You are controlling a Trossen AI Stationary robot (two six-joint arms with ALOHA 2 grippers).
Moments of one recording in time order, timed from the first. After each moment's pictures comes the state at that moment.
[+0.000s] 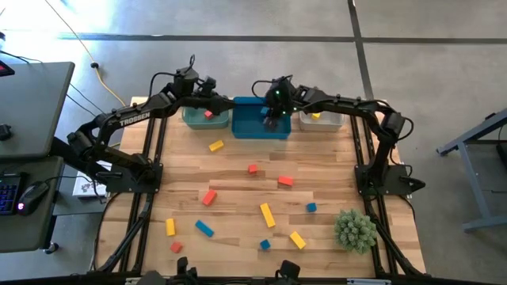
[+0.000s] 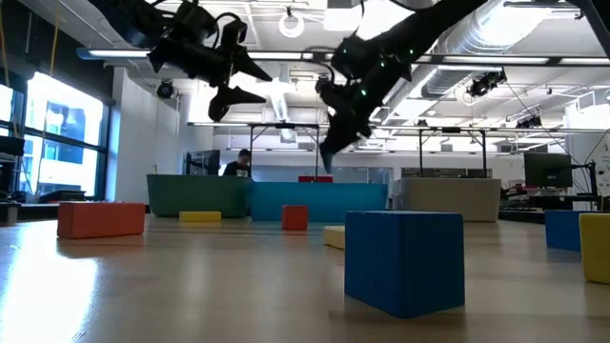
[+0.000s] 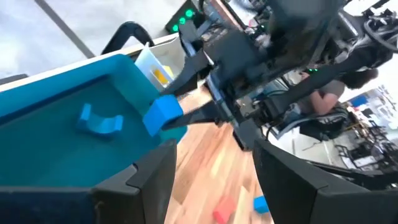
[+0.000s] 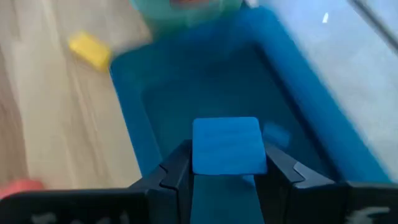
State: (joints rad) left arm 0.89 1.36 0.92 0.03 0.59 -0.55; right arm -0.53 1.83 1.39 -0.43 -0.11 -0.11
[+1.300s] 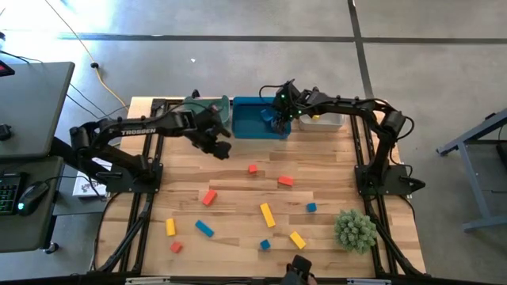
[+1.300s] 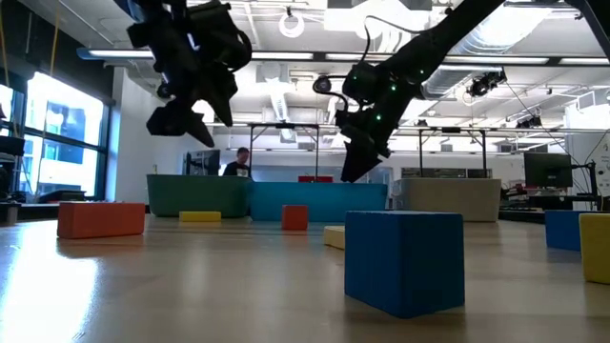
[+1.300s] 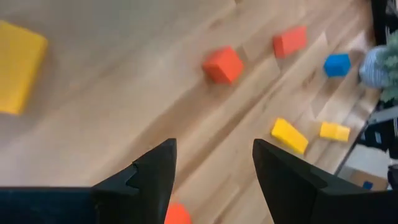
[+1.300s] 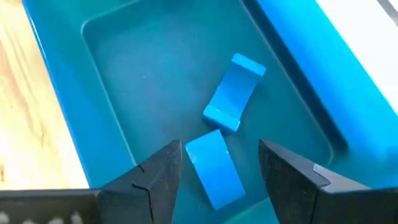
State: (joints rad) left arm 0.48 1.36 0.92 -0.63 0.35 -0.71; right arm -0.60 1.83 1.26 -0.38 -0.07 -0.14
